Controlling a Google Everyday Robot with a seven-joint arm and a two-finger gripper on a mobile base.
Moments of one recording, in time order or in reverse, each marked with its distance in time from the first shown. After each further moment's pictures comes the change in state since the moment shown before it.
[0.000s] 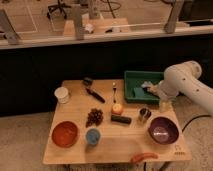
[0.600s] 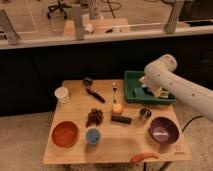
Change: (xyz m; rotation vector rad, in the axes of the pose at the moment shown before) arm 0.009 -0.082 0.032 0.045 0.193 -0.362
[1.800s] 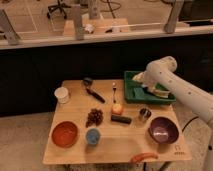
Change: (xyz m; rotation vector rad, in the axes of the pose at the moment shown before) arm -0.008 -0.042 0.040 0.167 -0.090 -0.329
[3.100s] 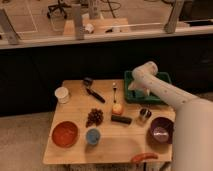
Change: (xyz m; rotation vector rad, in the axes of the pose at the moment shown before) arm -0.018 0.013 0.086 -0.184 -0.078 -0.189
